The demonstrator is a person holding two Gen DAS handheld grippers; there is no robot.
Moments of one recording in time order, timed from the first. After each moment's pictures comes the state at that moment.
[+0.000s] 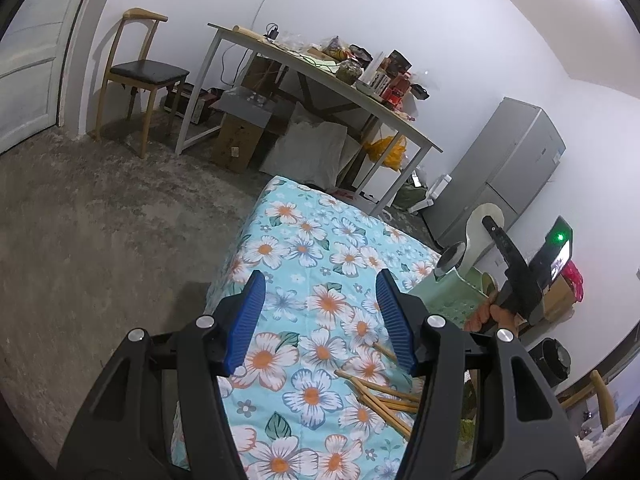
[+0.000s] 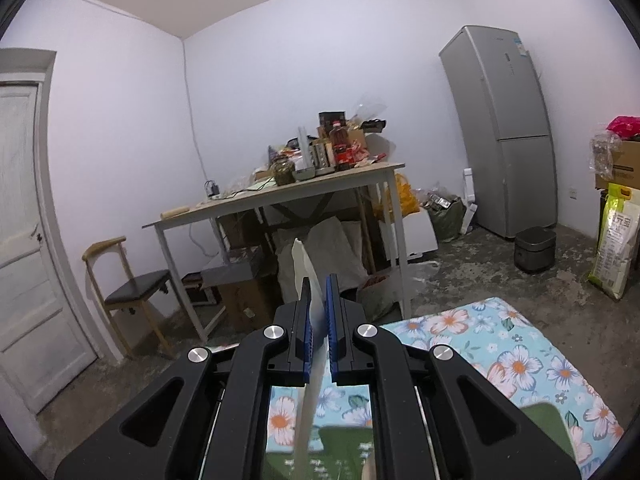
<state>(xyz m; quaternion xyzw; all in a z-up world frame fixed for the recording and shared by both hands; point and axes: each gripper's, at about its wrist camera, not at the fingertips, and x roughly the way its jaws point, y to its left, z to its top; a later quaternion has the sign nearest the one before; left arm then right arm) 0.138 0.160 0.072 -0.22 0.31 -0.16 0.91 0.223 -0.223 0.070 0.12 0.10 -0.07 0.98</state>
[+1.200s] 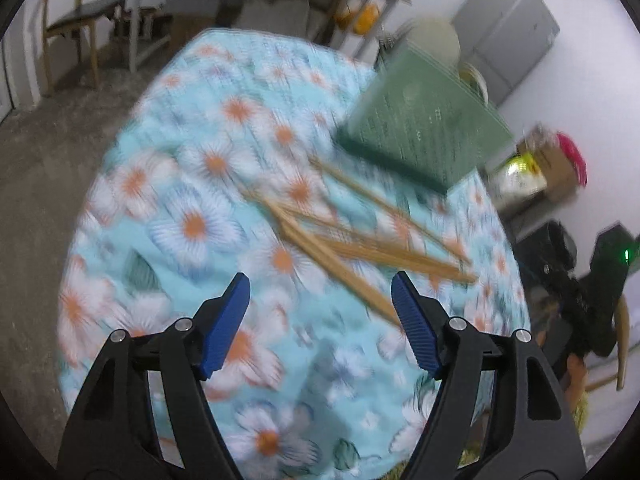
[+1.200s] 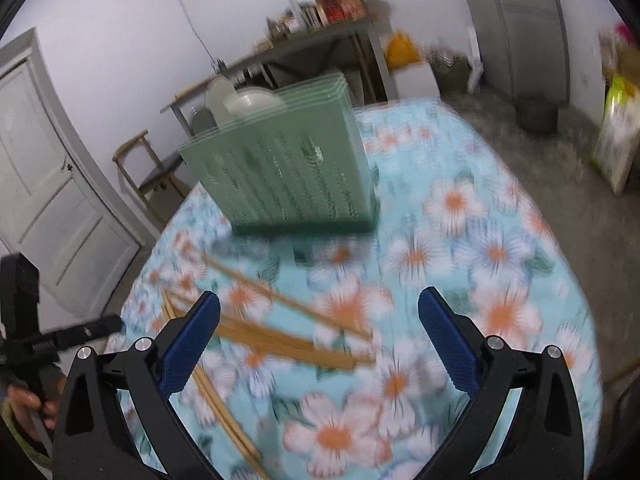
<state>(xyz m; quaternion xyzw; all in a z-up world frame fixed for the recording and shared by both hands) 0.091 0.020 -0.018 -0.10 0.50 -0.23 0.83 0.026 -0.310 -0.038 0.21 0.37 0.01 0.90</state>
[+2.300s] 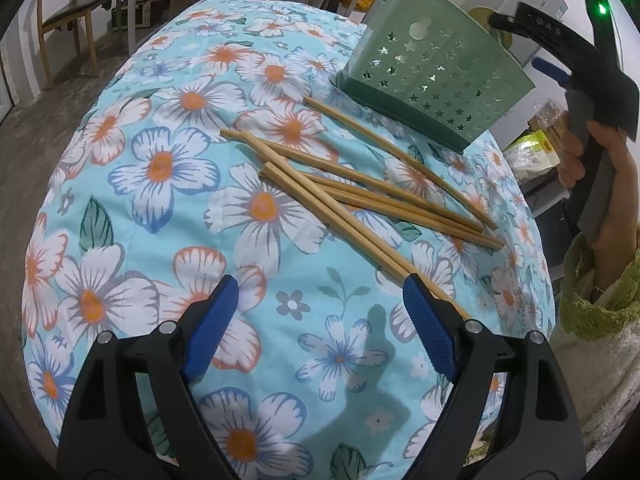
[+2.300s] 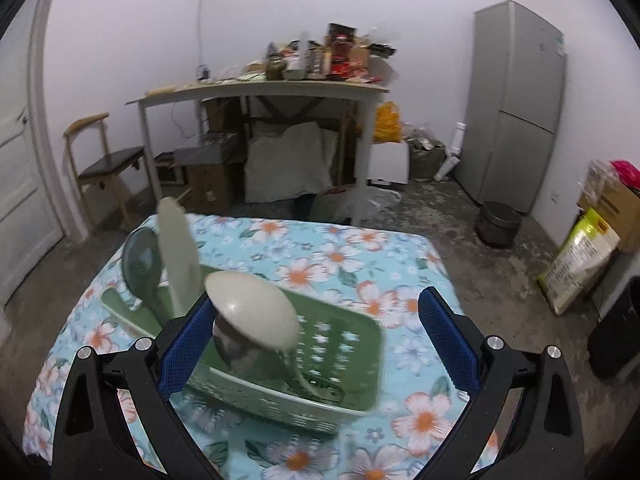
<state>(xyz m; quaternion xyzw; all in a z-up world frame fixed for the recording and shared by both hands) 0.083 0.001 -0.050 -0.08 0.52 -0.22 0.82 0.173 -0.291 0.067 0.02 0.30 -0.11 0.95</state>
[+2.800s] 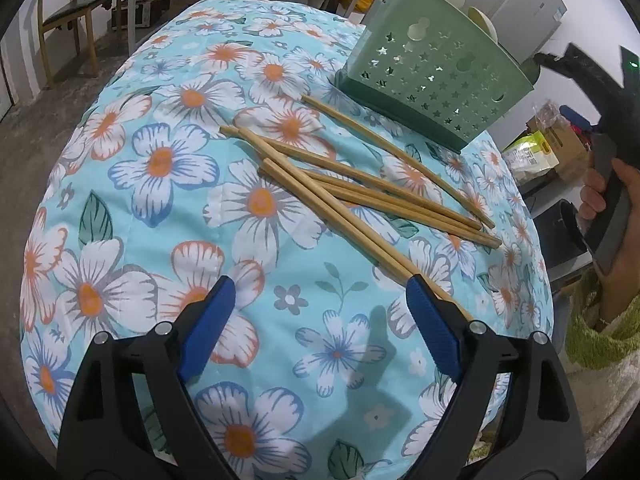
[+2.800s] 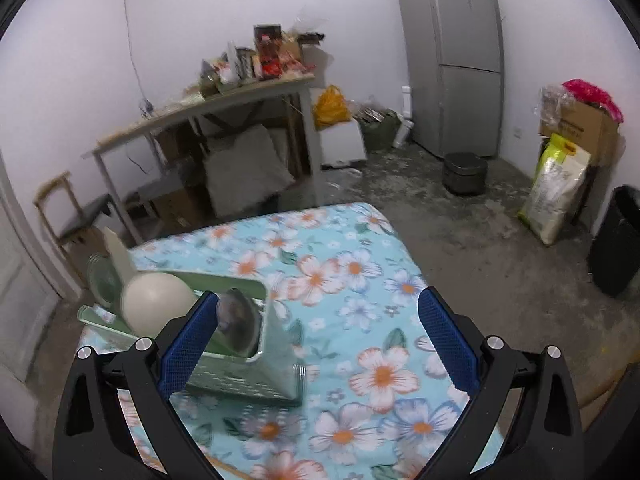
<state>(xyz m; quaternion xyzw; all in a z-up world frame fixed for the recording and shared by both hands) 0.079 0.001 -0.050 -0.08 0.52 -0.22 0.82 0.125 -0.339 0.063 0.13 0.28 -0.13 0.94</state>
